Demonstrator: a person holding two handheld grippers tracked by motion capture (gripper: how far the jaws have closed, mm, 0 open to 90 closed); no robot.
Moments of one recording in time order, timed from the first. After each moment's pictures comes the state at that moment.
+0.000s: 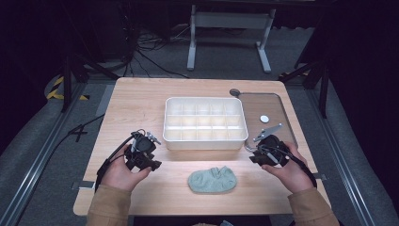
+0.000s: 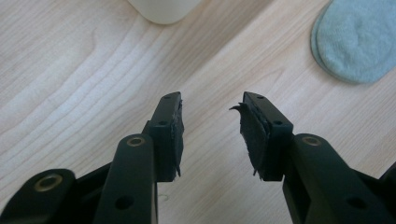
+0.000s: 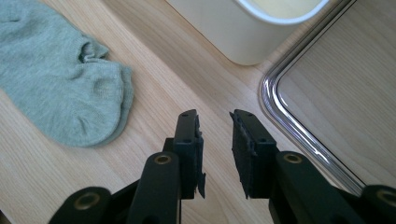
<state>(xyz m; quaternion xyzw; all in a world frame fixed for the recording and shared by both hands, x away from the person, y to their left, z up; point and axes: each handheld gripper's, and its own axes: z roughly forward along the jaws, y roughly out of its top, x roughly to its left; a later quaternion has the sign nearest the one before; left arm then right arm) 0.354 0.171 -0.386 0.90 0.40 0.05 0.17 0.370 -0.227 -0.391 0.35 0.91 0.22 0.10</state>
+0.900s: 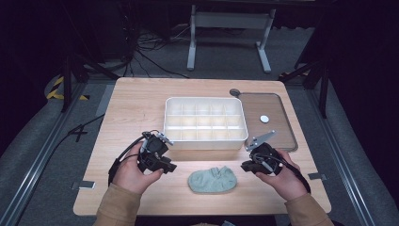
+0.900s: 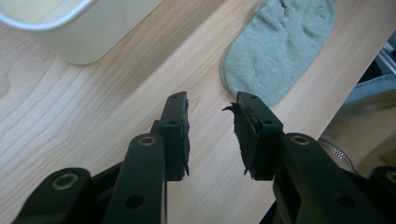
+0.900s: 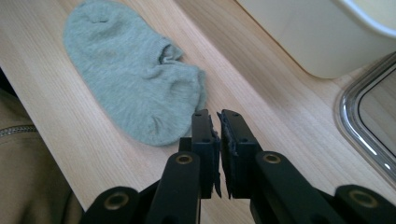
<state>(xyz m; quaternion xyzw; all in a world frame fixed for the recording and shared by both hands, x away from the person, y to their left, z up) 0.341 0.135 -0.369 0.90 0.37 -0.01 0.23 0.350 -0.204 -0.394 0.31 0.92 0.24 0.04</state>
